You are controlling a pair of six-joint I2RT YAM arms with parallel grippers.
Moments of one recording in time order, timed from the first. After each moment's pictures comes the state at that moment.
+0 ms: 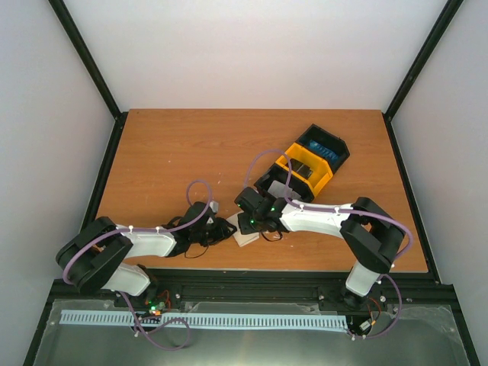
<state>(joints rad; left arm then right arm) -0.73 1.40 0.33 0.31 0.25 -1.08 0.97 1.69 0.98 -0.35 0.04 0.65</state>
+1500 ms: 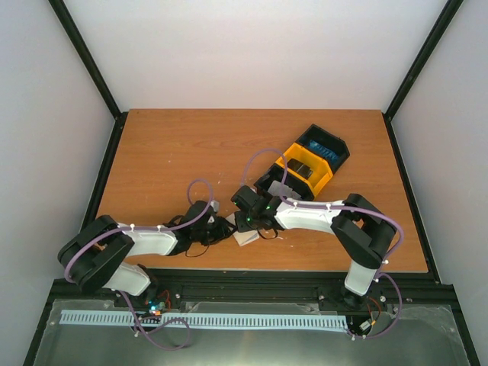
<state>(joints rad) -0.73 1.41 0.35 0.30 0.25 -1.08 0.97 1.75 1.01 -0.32 0.04 0.65</state>
